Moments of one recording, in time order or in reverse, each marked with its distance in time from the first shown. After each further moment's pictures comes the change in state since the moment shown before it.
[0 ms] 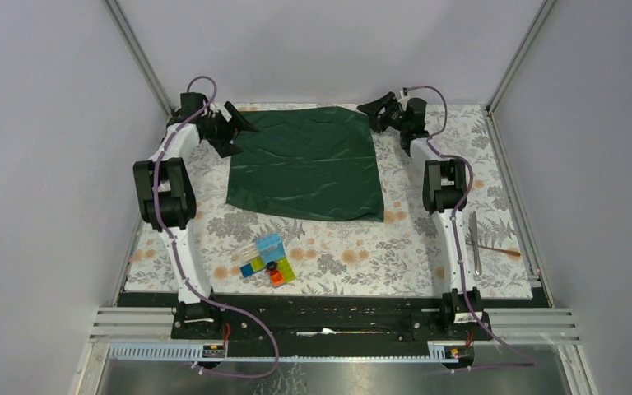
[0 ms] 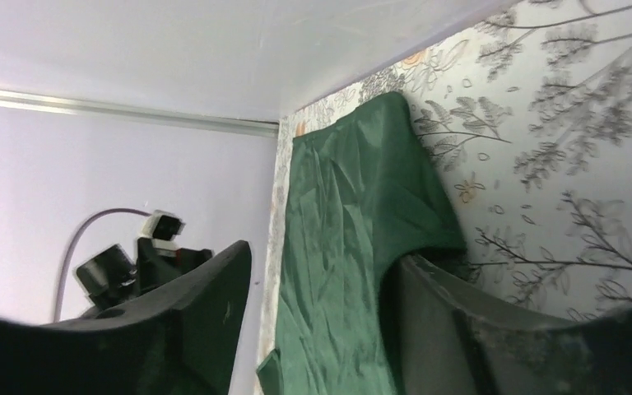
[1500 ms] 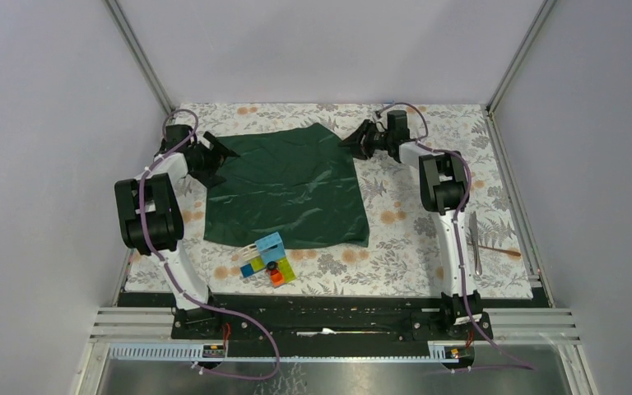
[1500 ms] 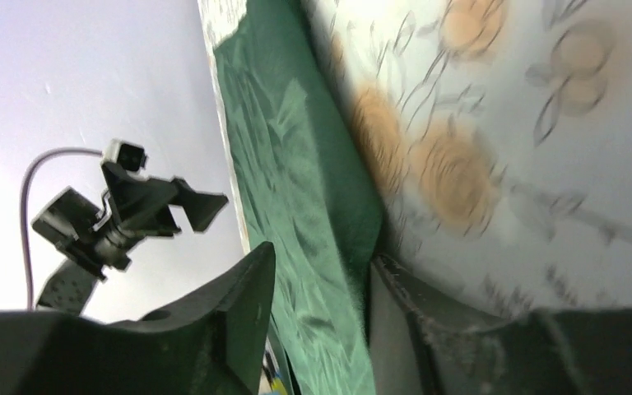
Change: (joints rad) left arm 0.092 -0.341 -0.560 0.179 -0.180 -0.111; right arm 0.110 -0.288 -0.437 -0.331 -0.120 -0.240
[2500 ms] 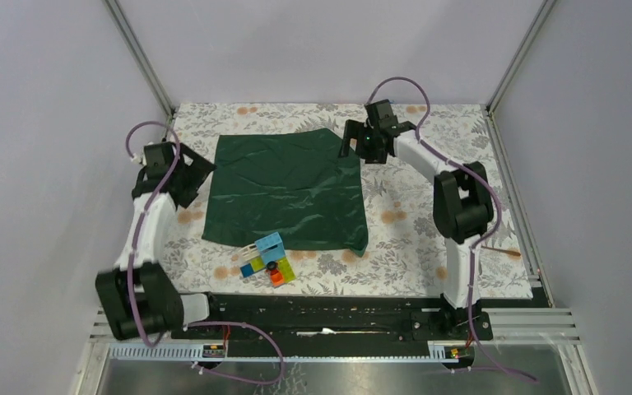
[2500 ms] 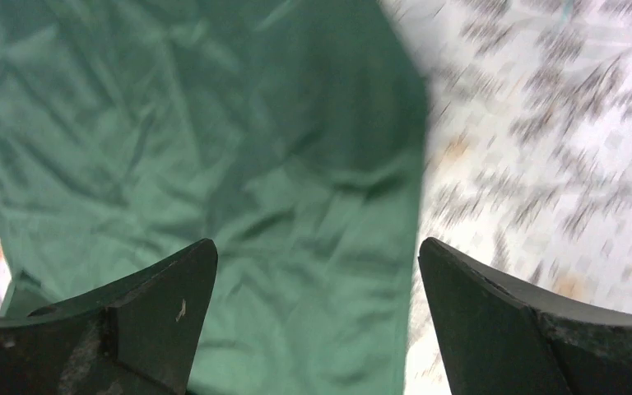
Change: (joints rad) left arm 0.005 -0.705 -0.327 -0.203 -0.384 -0.011; right arm 0.220 -0.580 -0.274 -0.592 0.748 -0.473
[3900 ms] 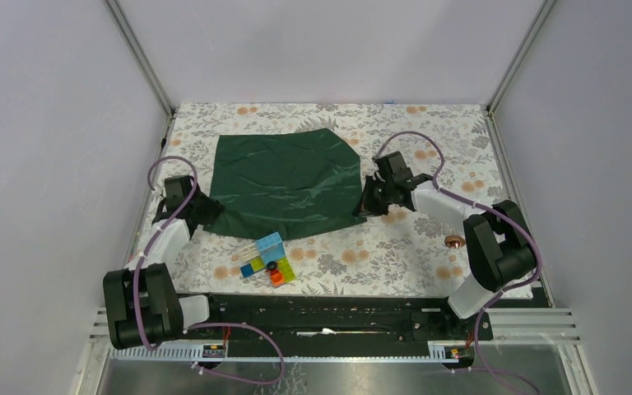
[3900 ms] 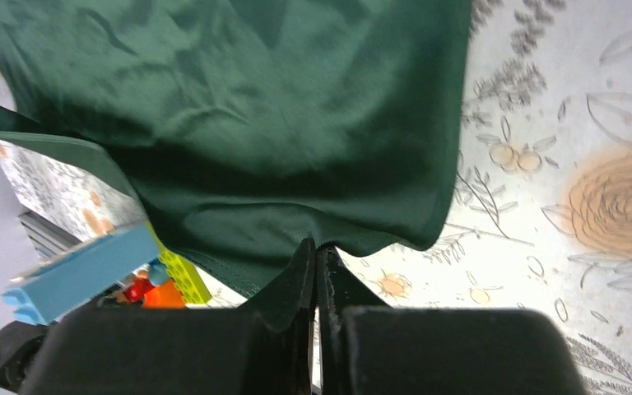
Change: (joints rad) left arm -0.037 0.005 -0.338 0.305 0.082 -0.064; right arm 0.049 -0.379 -0.667 0.170 -0.206 0.170
